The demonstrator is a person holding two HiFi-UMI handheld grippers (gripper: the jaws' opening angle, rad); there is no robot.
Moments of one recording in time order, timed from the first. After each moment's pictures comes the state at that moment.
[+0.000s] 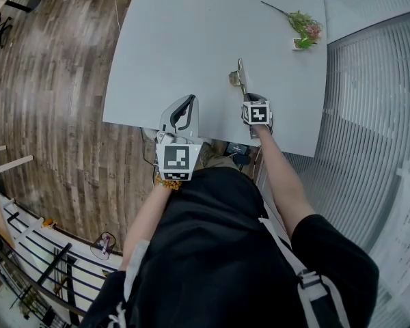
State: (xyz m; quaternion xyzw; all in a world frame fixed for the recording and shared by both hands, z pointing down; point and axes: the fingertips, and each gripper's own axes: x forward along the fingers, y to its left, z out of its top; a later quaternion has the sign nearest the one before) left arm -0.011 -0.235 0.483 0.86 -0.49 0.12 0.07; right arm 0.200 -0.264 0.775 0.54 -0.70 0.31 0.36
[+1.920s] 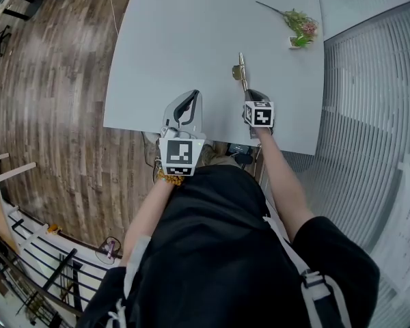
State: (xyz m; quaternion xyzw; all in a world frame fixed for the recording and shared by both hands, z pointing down) left arm 0.010 -0.249 0.476 0.87 -0.47 0.12 0.06; right arm 0.201 -0.275 0.729 0.57 -0.71 0.29 0.29
